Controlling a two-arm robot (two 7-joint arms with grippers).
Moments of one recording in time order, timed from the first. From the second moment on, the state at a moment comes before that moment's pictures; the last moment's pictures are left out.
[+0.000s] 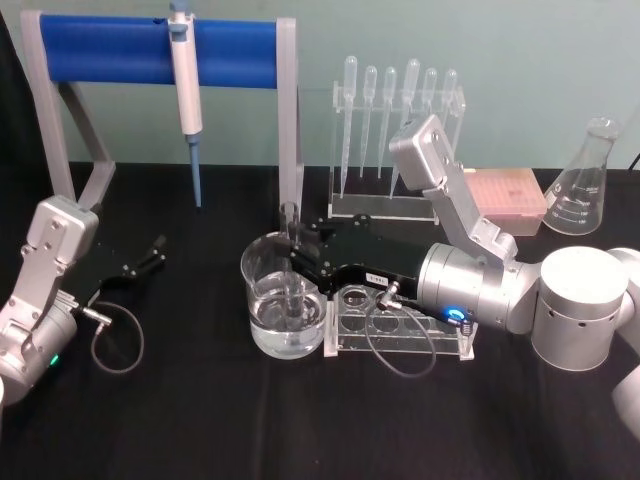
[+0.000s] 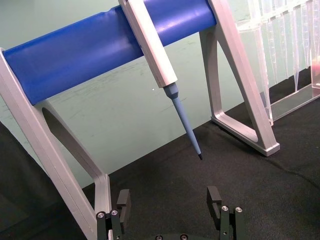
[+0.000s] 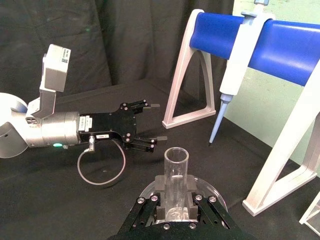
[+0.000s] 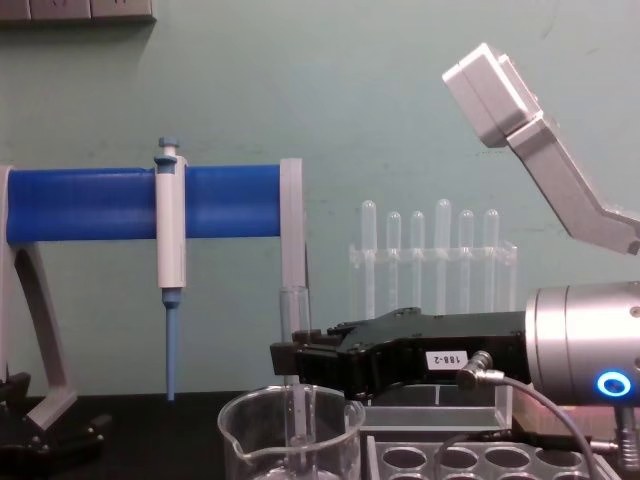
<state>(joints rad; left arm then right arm) -0.20 0.60 0.45 -1.41 -0.25 -0.12 0.03 0.47 0.43 -0.63 -1.53 0.46 0.22 0.52</state>
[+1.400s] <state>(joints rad) -0.20 0.60 0.45 -1.41 -0.25 -0.12 0.03 0.47 0.43 -0.63 -1.53 0.46 0.22 0.52</state>
